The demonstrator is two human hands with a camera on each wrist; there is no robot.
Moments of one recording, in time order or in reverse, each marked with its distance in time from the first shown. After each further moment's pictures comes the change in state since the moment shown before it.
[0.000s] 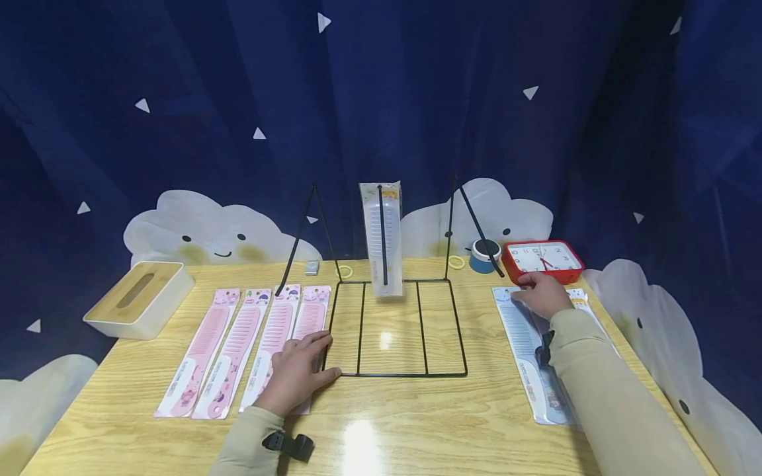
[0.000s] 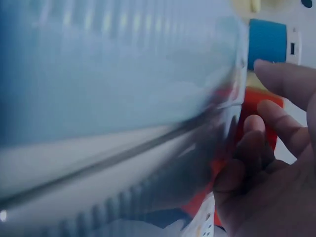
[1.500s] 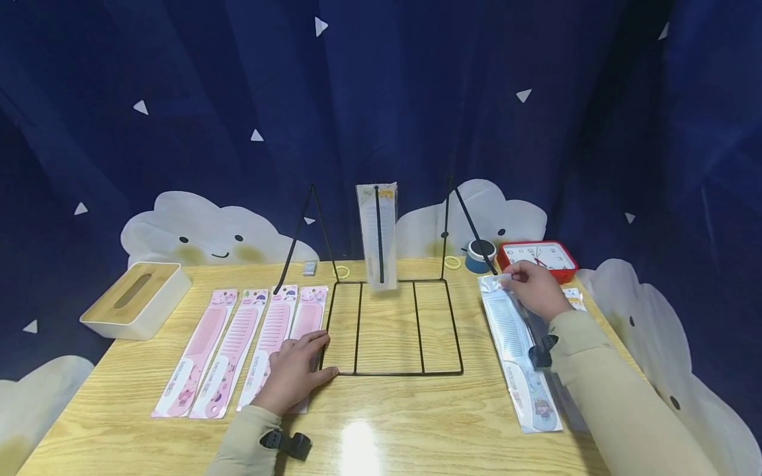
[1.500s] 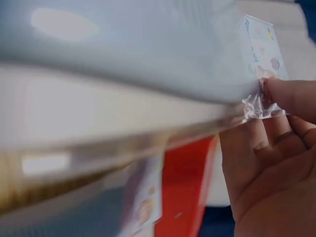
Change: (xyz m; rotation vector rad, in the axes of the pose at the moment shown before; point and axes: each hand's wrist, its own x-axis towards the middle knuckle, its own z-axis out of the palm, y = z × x) left_hand 0.000 0.001 0.000 0.022 -0.007 -0.013; right_hand -0.029 -0.039 -0.013 0.161 0.072 -0.113
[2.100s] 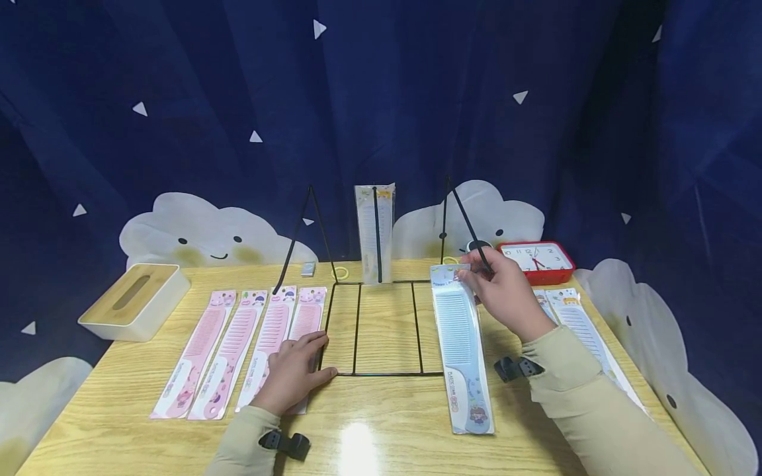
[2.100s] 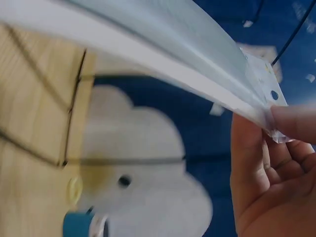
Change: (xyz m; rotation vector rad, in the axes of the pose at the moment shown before) left_hand 0.000 -0.001 0.000 -0.009 -0.009 0.004; right_hand -0.064 -0.121 0.006 0.233 0.084 -0.289
